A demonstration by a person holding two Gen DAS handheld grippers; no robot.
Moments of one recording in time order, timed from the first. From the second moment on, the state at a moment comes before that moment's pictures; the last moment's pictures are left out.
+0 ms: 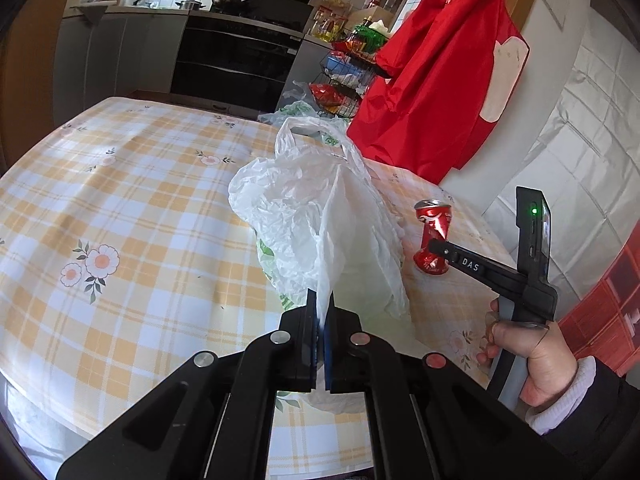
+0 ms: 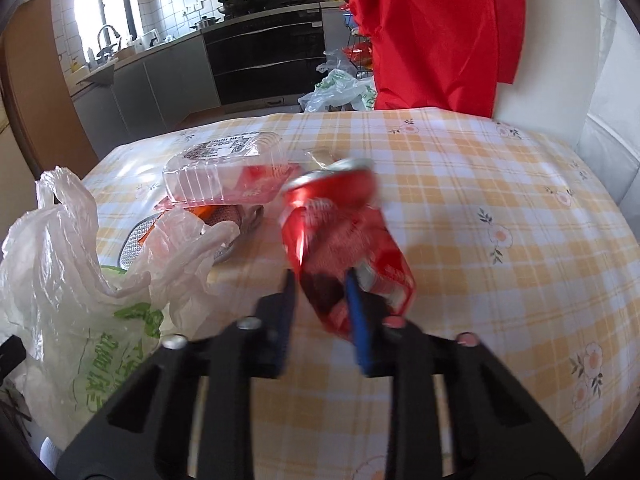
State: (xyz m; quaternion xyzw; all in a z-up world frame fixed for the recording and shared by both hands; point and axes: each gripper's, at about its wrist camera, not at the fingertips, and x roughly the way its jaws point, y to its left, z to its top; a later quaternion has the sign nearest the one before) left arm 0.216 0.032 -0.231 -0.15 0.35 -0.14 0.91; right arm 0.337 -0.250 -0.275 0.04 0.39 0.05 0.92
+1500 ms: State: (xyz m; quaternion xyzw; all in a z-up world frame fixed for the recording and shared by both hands) left arm 0.157 0.021 -0.208 -0.11 0.35 -0.17 0.92; right arm 0.217 -0.297 -0.247 0.11 0.39 0.11 0.91
